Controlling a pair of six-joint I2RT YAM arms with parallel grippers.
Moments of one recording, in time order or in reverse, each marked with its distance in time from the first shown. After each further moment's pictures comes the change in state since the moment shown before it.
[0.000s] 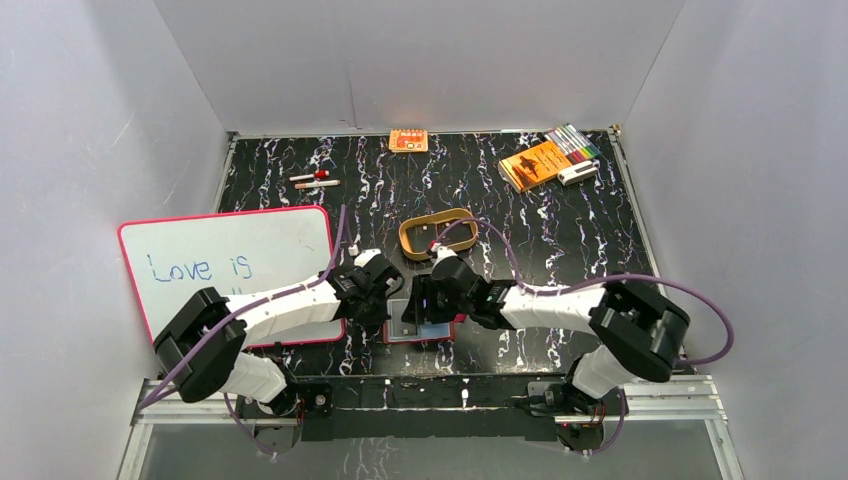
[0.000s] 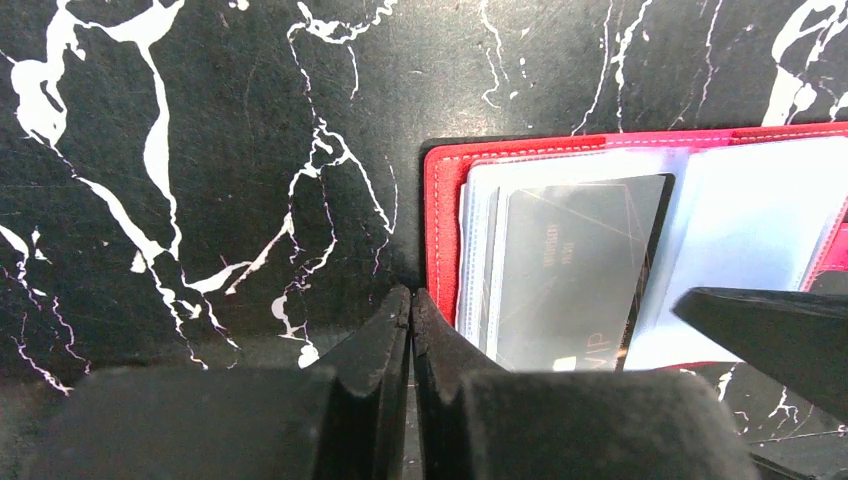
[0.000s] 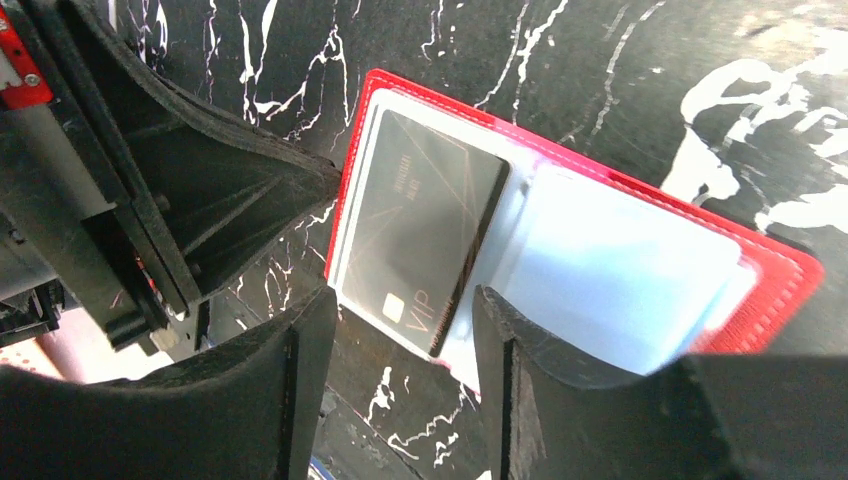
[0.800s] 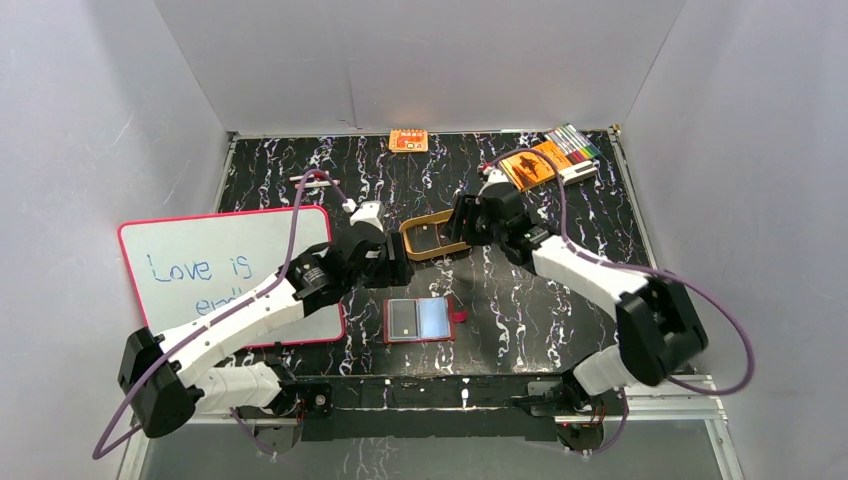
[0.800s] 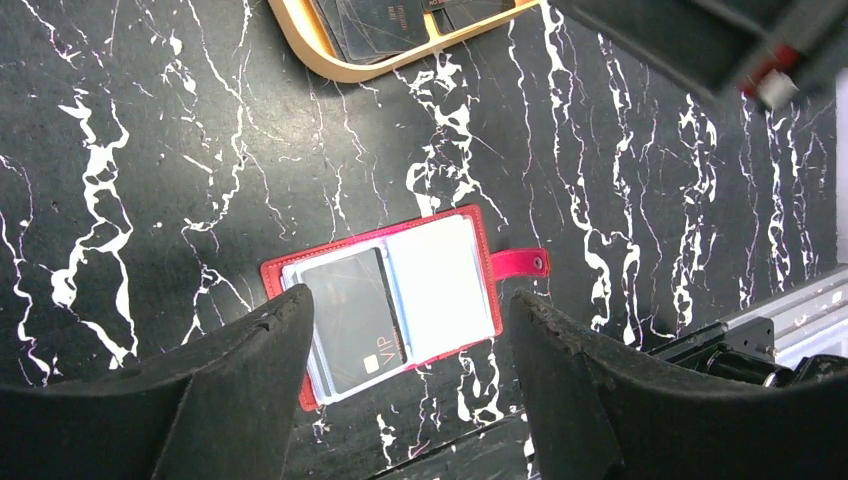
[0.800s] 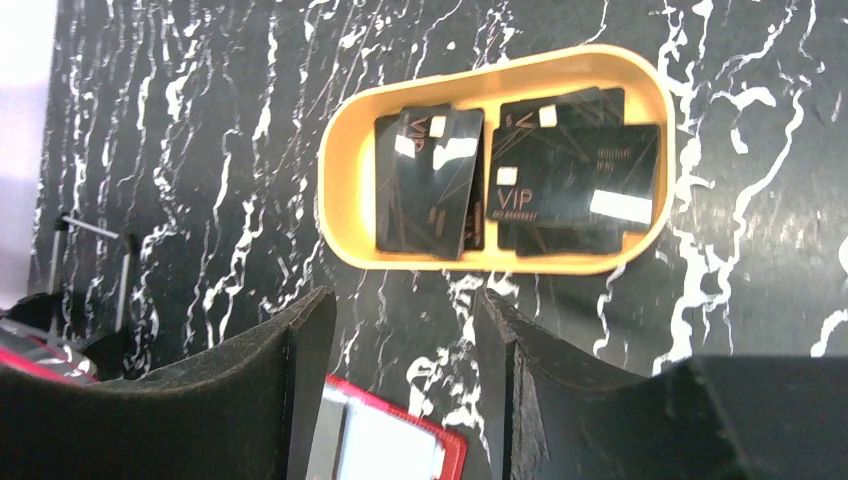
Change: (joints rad) left arm 0.000 -0.222 0.230 0.003 -0.019 0.140; right arm -0.401 -0.123 0.214 -0.176 0.050 -0.244
